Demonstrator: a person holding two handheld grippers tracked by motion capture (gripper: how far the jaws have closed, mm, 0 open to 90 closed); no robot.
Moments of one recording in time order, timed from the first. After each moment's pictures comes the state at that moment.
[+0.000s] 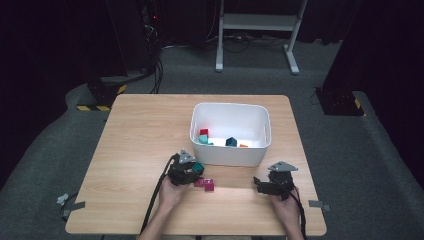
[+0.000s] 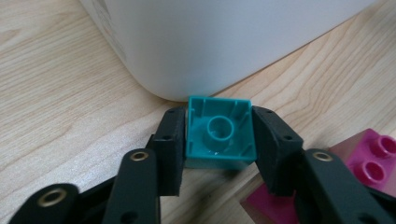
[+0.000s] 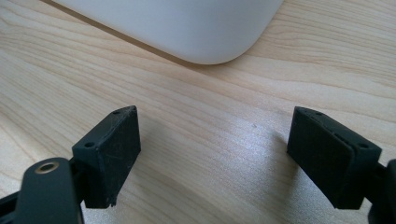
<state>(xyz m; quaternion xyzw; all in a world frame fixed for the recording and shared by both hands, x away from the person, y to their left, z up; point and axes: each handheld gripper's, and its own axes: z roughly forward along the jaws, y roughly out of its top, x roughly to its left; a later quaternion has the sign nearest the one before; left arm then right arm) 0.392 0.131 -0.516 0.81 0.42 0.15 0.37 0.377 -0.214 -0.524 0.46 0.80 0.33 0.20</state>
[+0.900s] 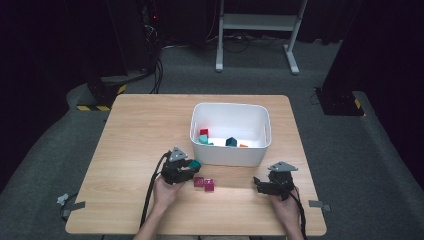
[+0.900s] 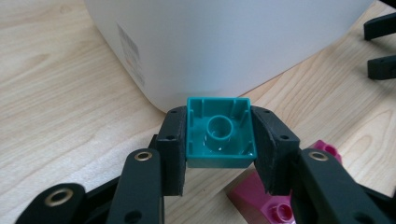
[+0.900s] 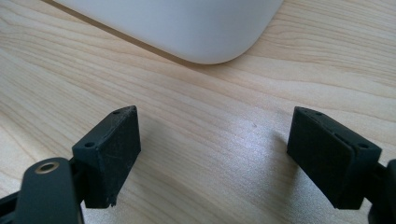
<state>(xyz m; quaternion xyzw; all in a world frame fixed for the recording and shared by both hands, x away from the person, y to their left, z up) 0.383 0.149 -0.489 0.79 0.42 0.14 0.42 0.376 -0.214 -0.524 0.46 0.80 0.33 0.20</state>
